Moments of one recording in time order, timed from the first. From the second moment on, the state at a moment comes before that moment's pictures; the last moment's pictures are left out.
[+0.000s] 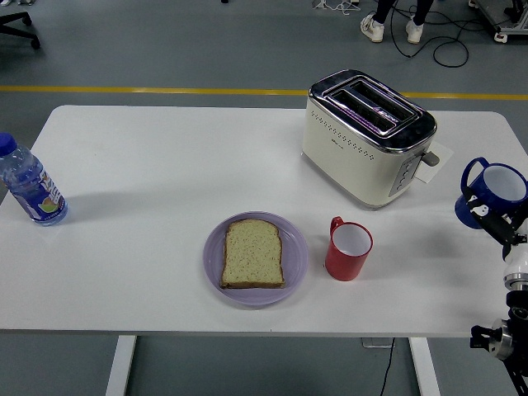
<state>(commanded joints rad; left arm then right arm) -0.08 0.02 -0.22 -0.20 0.14 0.19 0.08 0.14 -0.18 1.27 1.14 -0.98 -0.50 0.46</state>
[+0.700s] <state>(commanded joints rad) -0.09 0.02 -0.23 -0.20 0.15 0.19 0.08 0.17 -0.16 1.11 1.00 -0.97 -0.45 0.49</state>
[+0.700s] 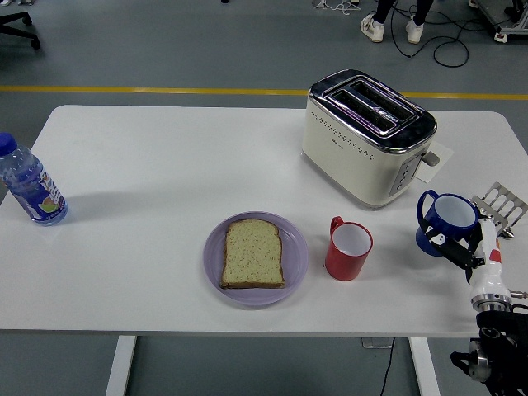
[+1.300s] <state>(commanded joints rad) -0.09 0.01 -0.23 -0.20 0.15 0.19 0.08 0.21 -0.14 1.02 0.90 -0.90 -0.45 0.53</state>
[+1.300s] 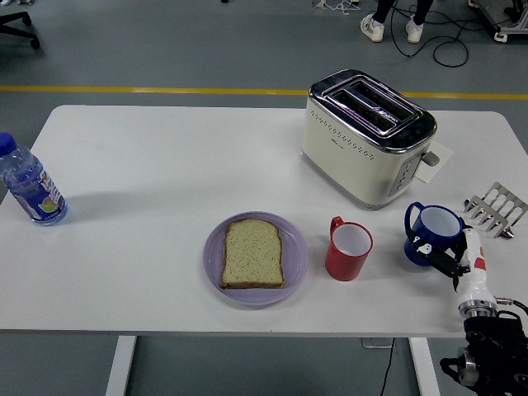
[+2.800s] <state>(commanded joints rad) -0.08 0.01 -0.23 -0.20 0.15 0.19 0.08 0.19 -0.15 1.02 0.85 -0.95 -0.46 0.51</state>
